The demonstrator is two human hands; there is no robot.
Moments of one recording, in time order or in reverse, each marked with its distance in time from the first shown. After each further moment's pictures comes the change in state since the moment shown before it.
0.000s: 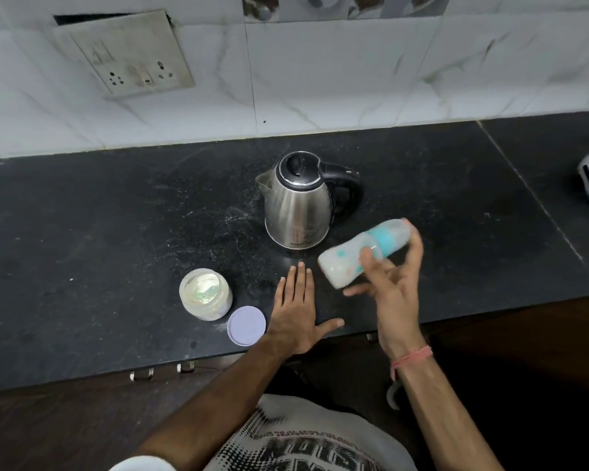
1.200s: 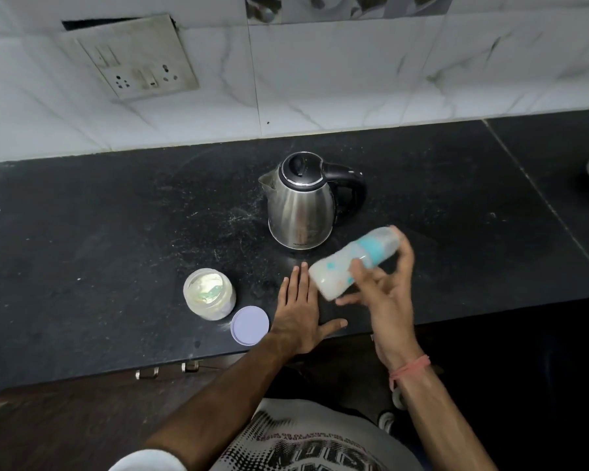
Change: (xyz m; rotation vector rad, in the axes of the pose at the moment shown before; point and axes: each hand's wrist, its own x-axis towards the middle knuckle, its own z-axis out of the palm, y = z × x) left_hand 0.002 -0.001 -0.002 0.004 -0.047 0.003; right_hand -0.013 0.006 0.005 0.006 -0.053 0.053
